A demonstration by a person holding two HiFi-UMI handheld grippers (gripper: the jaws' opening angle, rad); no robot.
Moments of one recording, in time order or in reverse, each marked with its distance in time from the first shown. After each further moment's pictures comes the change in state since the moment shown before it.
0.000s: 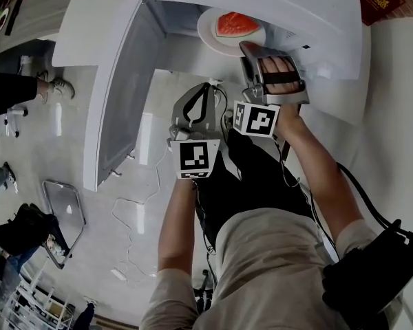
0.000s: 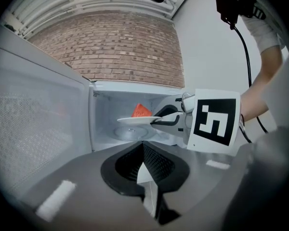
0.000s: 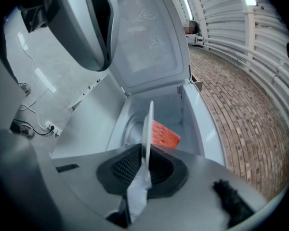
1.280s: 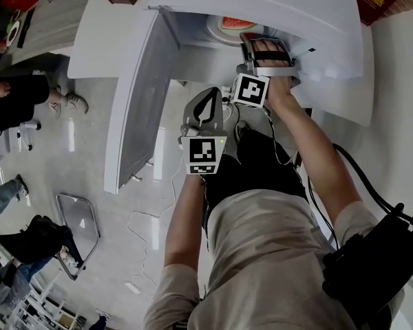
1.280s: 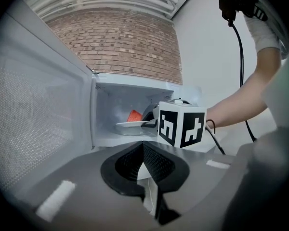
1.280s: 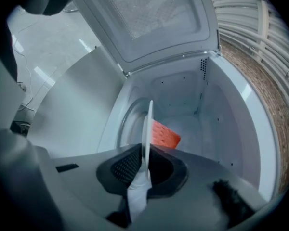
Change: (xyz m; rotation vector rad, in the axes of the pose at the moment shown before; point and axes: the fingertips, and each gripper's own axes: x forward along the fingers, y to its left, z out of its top) left arm 0.006 0.015 -0.023 -0.005 0.016 -0.051; right arm 0.078 0.018 -0.007 0.005 0.144 0.059
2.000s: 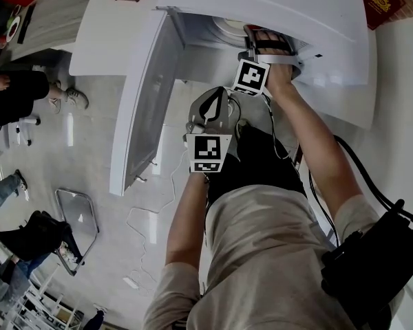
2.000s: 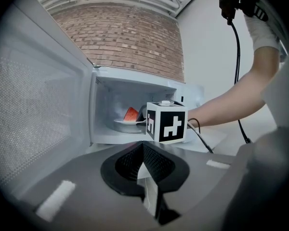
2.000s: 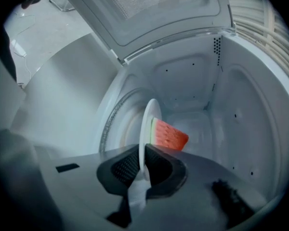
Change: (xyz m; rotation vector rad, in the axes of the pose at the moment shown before) left arm 0.008 0.002 -0.003 -0.042 0.033 -0.015; right arm 0.041 0.001 -0.004 -0.022 0.043 0.068
